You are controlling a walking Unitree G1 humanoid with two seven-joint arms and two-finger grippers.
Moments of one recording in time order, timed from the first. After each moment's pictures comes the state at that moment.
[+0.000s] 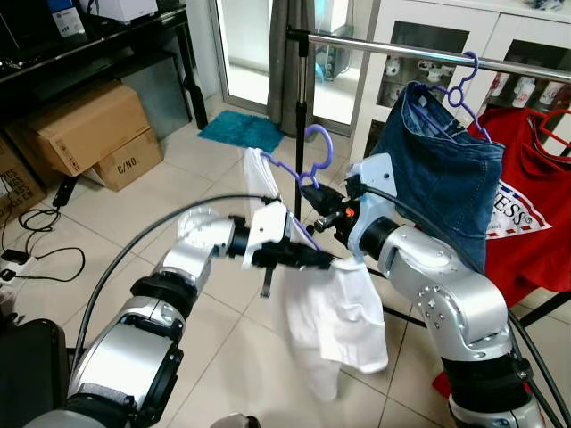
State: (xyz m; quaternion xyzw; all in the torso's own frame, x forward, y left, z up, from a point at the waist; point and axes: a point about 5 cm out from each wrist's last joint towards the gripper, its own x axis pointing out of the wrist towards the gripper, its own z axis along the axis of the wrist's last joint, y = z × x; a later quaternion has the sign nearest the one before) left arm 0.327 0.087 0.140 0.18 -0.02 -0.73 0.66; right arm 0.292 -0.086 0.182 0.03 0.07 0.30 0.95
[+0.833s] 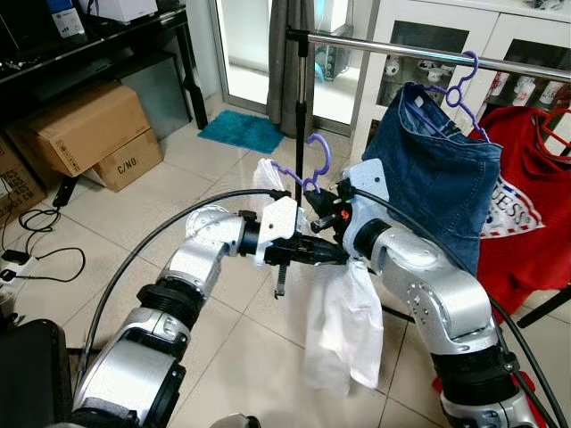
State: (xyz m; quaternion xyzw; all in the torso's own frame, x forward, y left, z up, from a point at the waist) left arm 0.320 0.071 0.149 0.17 -0.05 -0.72 0.67; right arm 0.299 -0.081 0.172 0.01 0.10 0.27 0.96
